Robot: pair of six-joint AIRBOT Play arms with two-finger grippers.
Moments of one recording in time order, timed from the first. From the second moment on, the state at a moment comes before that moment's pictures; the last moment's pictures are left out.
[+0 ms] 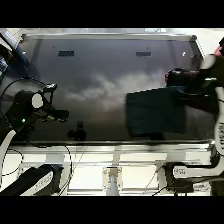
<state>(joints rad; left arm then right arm) -0.16 -1.02 0.90 1.57 -1.30 -1.69 -0.29 -1.44 1.50 -1.46 1.79 1.28</state>
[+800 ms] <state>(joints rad) -0.16 -1.02 0.90 1.57 -1.30 -1.69 -0.89 -1.23 1.07 -1.56 1.59 1.41</state>
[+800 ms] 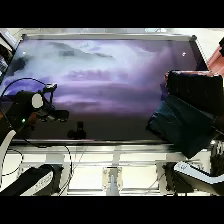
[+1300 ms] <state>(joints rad) -0.16 -1.02 0.90 1.57 -1.30 -1.69 -0.64 -1.05 1.23 -1.19 1.55 1.41</state>
